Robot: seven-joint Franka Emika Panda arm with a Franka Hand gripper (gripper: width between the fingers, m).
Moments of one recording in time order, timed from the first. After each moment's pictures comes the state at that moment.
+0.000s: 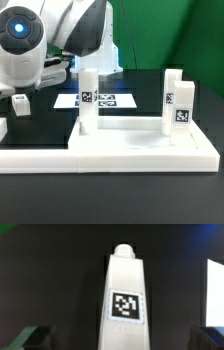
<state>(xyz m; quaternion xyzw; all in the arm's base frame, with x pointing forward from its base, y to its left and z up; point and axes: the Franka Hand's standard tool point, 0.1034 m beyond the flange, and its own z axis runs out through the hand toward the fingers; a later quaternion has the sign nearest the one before) 0.404 -0.209 0.038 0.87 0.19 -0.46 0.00</state>
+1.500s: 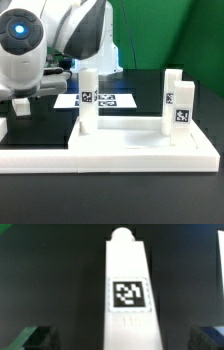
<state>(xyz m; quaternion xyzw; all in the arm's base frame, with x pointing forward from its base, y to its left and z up) 0.404 -0.208 0.022 0.89 0.13 -0.44 0.04</state>
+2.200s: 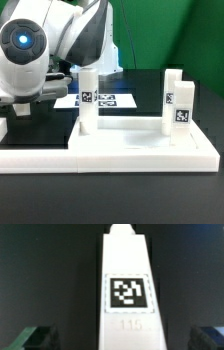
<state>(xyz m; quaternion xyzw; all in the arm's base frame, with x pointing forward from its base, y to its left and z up) 0.396 -0.208 0.012 0.88 0.13 -0.45 0.04</state>
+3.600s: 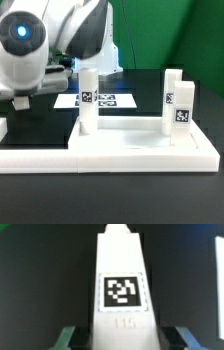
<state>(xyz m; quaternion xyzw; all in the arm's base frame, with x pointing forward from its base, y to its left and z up) 0.409 -0.201 0.057 0.88 0.14 -0.45 0.02</state>
